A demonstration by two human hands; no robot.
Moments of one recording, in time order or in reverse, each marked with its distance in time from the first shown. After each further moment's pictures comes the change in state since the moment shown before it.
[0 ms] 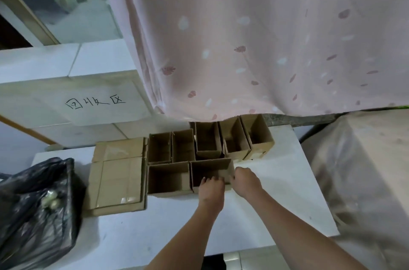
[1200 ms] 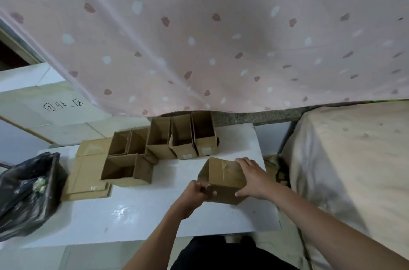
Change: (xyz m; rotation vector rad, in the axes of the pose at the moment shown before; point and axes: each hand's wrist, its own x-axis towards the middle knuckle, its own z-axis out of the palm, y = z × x) left_hand -0.038 0.191 -0.006 -1.252 -0.061 -0.102; right_hand 0.001 0.281 -0.084 0.083 -0.113 -0.513
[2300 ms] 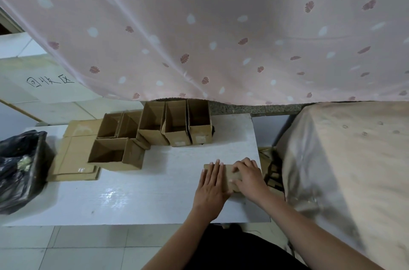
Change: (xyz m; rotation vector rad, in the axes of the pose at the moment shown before) left_hand 0.030 -0.039 0.081 1.237 0.175 0.252; right_hand -0.001 0.016 0.042 0.015 0.208 0.051
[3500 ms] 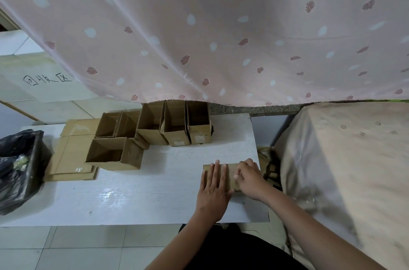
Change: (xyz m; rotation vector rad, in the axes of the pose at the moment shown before) left_hand 0.001 0.010 0.006 0.010 0.013 -0.039; right_hand 0.001 0.000 -0.013 0.064 -0.158 0.074
